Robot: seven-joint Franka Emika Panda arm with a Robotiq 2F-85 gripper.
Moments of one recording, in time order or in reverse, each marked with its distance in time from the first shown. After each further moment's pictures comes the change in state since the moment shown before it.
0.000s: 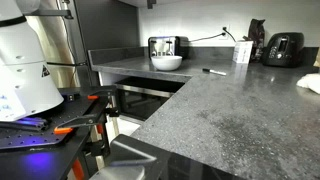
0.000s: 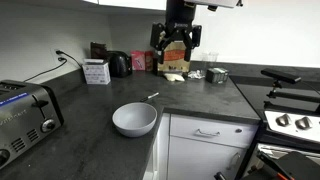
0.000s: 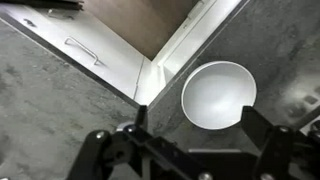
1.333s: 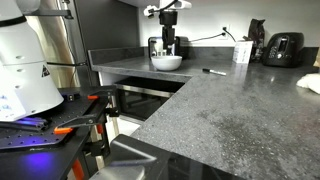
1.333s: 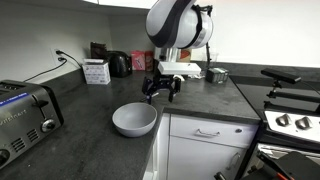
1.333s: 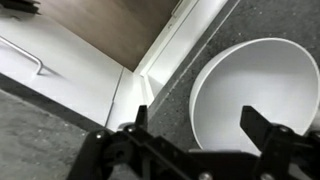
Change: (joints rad) arm -0.004 0.492 -0.032 0.013 0.085 0.410 -0.074
